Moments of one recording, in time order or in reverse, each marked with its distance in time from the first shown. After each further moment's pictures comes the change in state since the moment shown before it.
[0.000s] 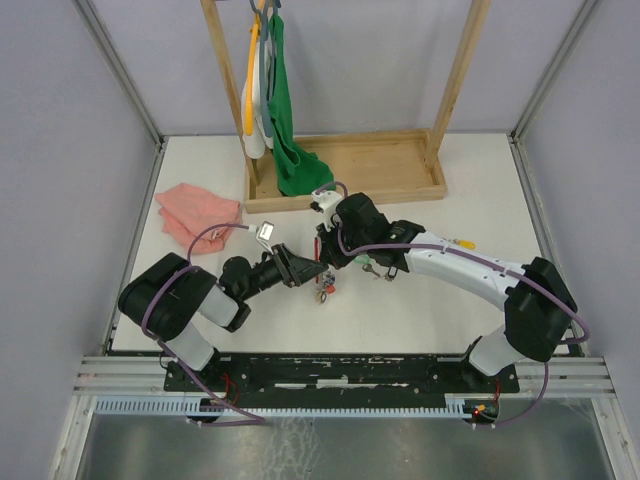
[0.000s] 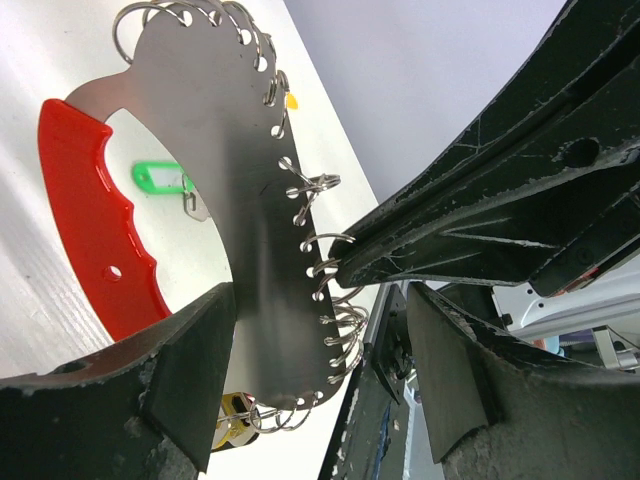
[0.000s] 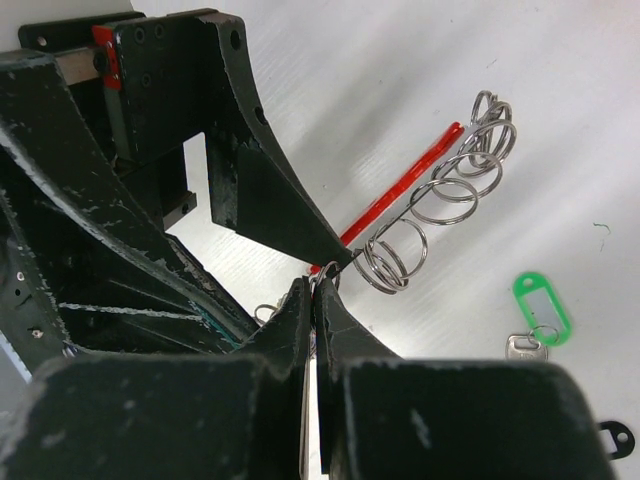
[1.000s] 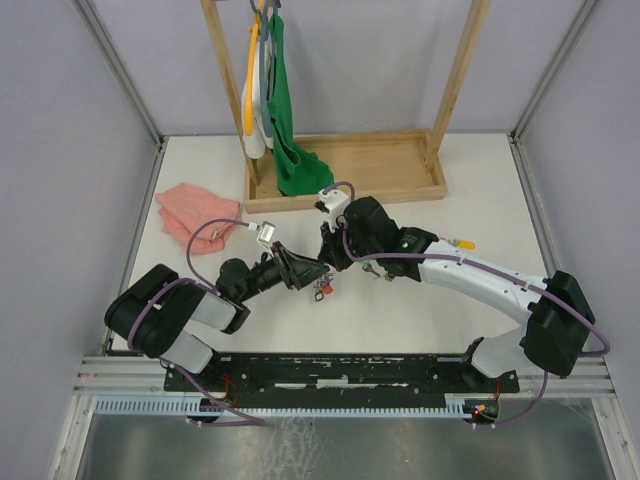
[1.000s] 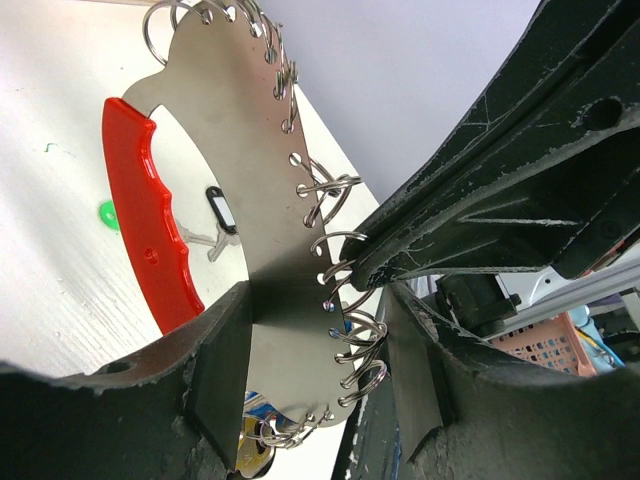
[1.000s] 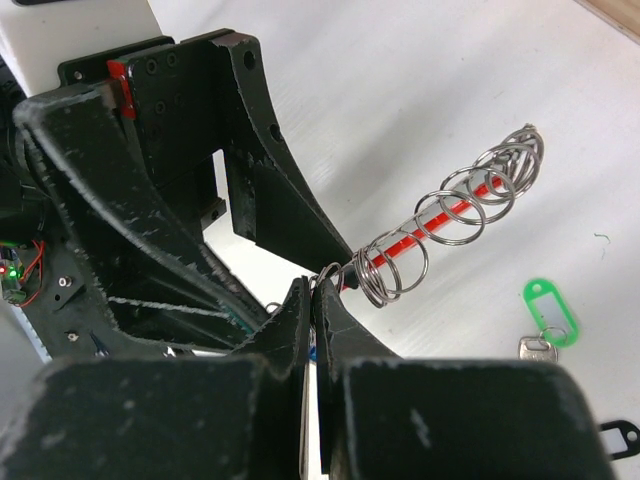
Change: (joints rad) left arm -0.033 -0.114 -0.008 -0.033 0.017 0.121; right arm 0.025 -0.107 -0.046 0.042 0.039 0.032
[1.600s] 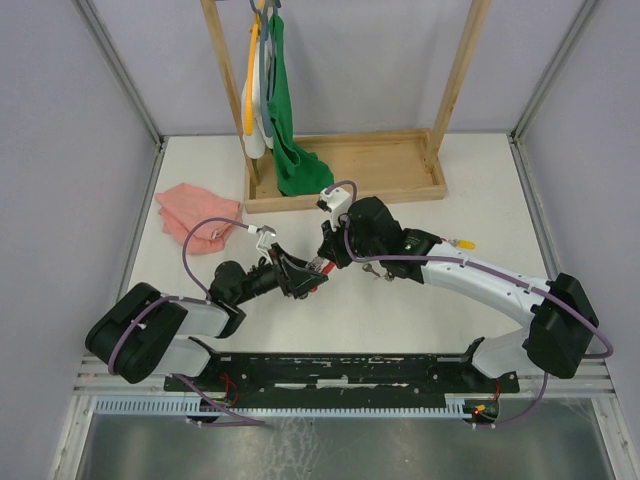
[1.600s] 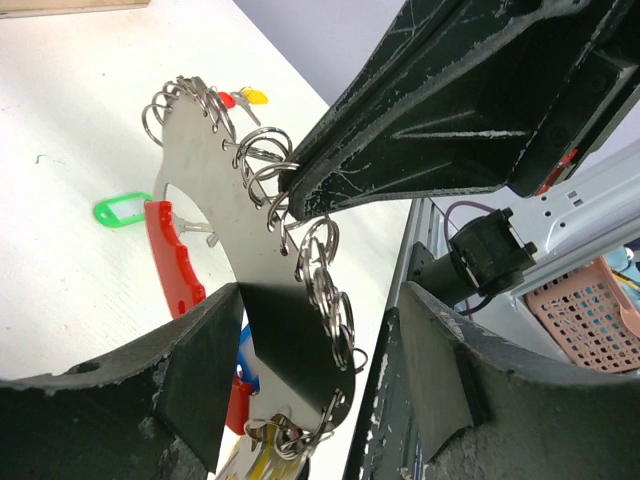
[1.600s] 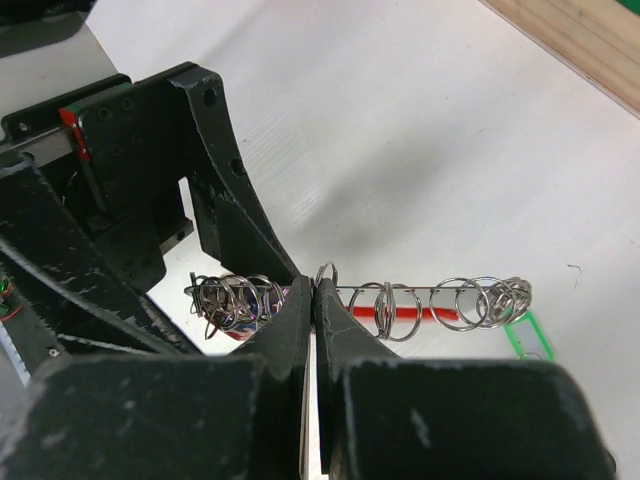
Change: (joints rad) left arm -0.004 -0.154 -0.027 -0.138 0.060 0.145; right arm -0.005 -0.022 -0.032 0.077 0.002 -0.046
